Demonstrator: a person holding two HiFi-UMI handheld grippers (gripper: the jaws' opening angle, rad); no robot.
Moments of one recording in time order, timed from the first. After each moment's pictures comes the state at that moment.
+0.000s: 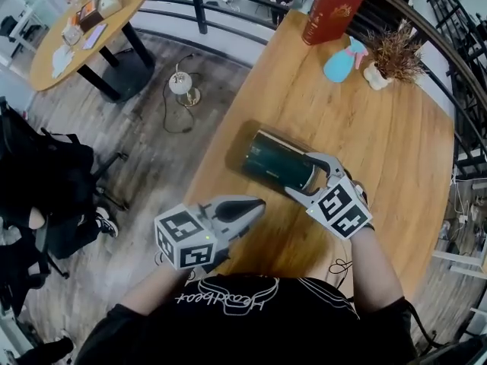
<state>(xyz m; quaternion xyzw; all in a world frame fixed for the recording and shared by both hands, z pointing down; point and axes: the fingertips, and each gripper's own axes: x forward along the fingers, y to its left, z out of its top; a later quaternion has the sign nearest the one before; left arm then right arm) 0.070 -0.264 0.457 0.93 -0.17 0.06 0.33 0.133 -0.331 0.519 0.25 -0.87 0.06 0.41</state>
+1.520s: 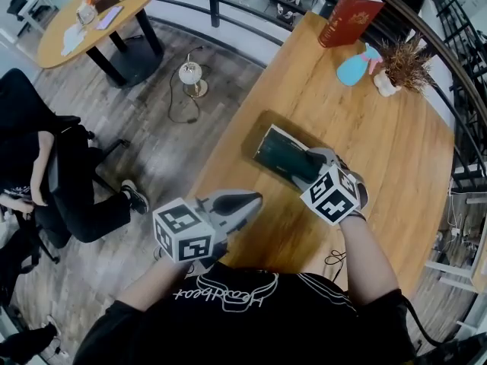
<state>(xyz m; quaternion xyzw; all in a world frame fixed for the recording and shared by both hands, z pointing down) 0.032 -0.255 0.458 0.91 -0.21 0.03 0.35 0.123 -0.341 0.553 0.24 -0.82 0.02 0.52</state>
